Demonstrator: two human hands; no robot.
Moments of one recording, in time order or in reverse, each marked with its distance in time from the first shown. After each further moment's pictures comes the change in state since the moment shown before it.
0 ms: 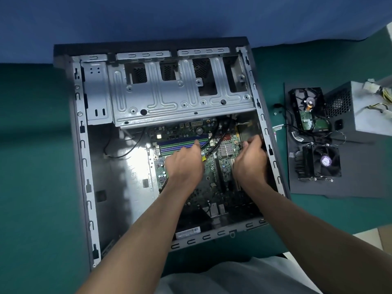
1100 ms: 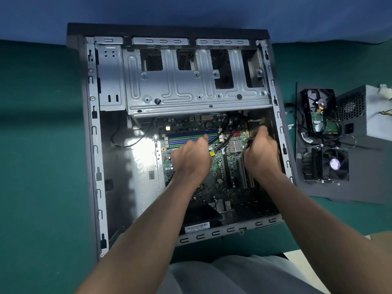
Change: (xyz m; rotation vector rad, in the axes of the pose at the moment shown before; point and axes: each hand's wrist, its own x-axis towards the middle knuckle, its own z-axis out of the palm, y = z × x) left_hand 0.000 -0.005 0.005 -0.196 0.061 -0.054; right_hand 0.009 -0.008 -0.005 -0.862 -0.037 -0.431
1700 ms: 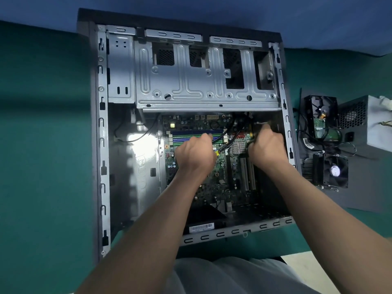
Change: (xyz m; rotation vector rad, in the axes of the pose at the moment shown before) left_hand 0.007 0.000 -0.008 -0.007 -0.039 -0.024; right_hand 0.014 -0.015 -0.011 -0.192 -0.088 0.054
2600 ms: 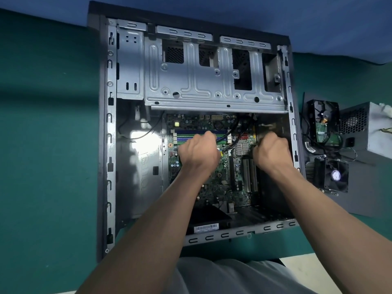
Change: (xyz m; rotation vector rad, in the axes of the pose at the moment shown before) left_hand 0.002 0.003 -0.009 -0.079 -0.029 -0.035; right_hand -0.004 -0.001 0.000 -0.155 -0.015 -0.056
